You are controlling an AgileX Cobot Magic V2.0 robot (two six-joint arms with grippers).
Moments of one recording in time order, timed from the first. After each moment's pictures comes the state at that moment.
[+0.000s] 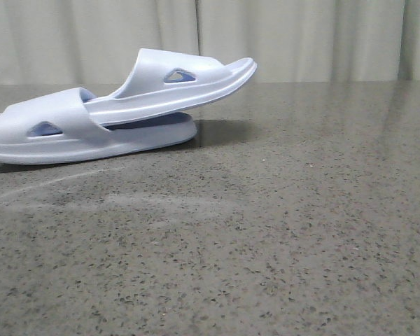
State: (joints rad) left arm -0.42 0.66 -0.34 -1.22 -0.18 1.13; right arm -0.07 0.64 -0.29 1.22 0.20 -1.11
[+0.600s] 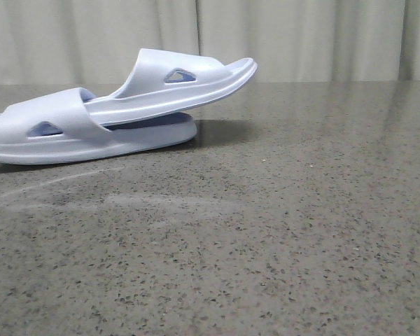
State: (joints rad) left arm -0.42 0.66 -0.34 -1.22 -0.18 1.13; right arm -0.07 0.64 -0.29 1.24 0.22 -1.11
